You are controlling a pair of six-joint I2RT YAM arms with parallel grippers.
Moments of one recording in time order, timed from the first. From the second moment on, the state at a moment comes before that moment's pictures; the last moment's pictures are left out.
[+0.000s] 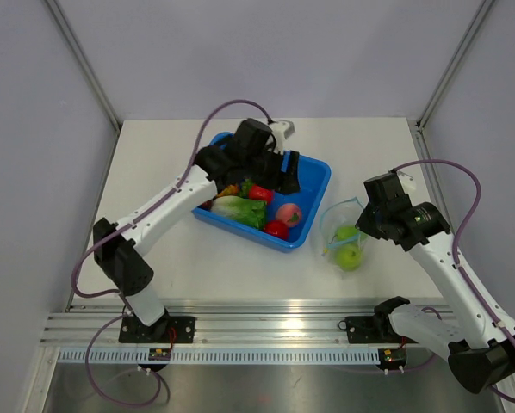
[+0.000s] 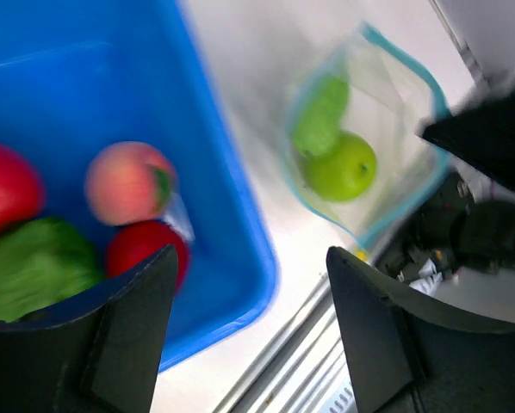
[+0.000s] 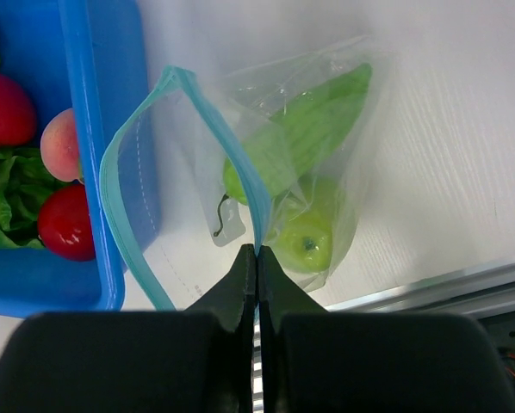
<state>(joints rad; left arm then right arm) -0.82 1.71 1.72 -0.72 0.24 -0.33 0.41 1.00 1.09 -1.06 0.30 0.81</state>
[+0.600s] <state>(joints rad) -0.40 1.69 1.67 -0.92 -0.25 -0.39 0.41 1.04 1.09 -1.00 0.27 0.77</state>
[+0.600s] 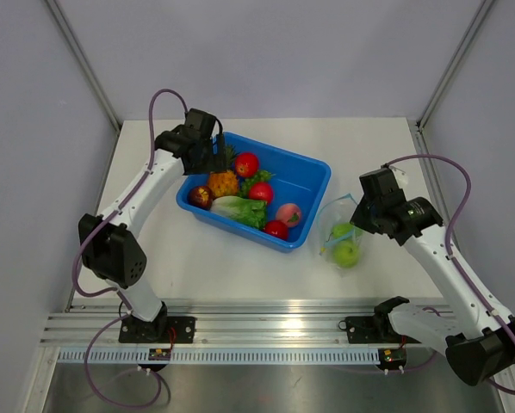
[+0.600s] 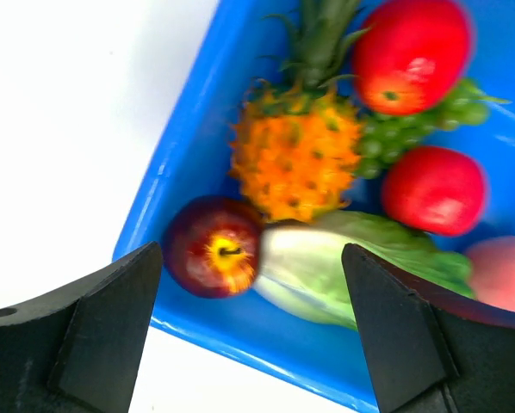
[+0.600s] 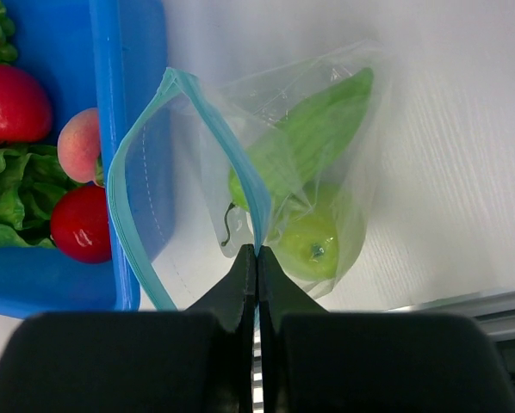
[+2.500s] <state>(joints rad) -0.52 1.83 1.47 -0.90 -0.61 -0.47 0.41 1.02 1.08 -0.96 0.21 0.76</state>
